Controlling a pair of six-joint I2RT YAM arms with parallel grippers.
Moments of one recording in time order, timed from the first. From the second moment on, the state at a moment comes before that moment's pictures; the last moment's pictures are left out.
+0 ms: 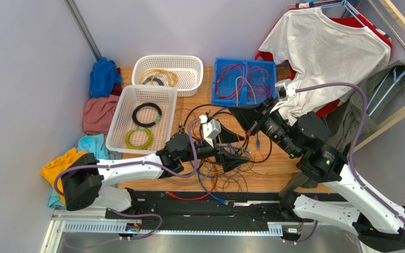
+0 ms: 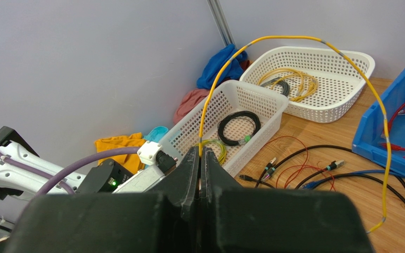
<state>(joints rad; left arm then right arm) -1.11 1.33 0.75 0.81 0.32 -0.32 0.94 0.84 1.19 -0.23 0.16 0.42</state>
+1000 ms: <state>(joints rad) -1.03 1.10 0.76 0.48 0.05 -0.31 0.94 0.66 1.03 -0.26 0.26 0.43</state>
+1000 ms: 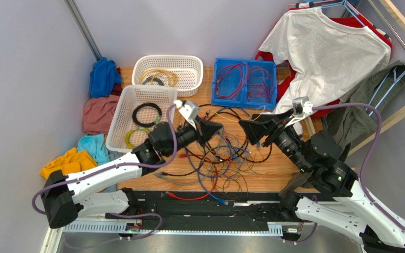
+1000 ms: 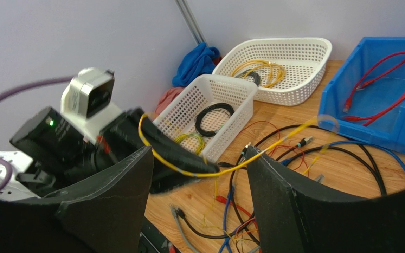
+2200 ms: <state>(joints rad) -0.26 2.11 2.20 -0.19 -0.14 -0.41 0.94 0.47 0.43 -0.20 0.28 0.56</state>
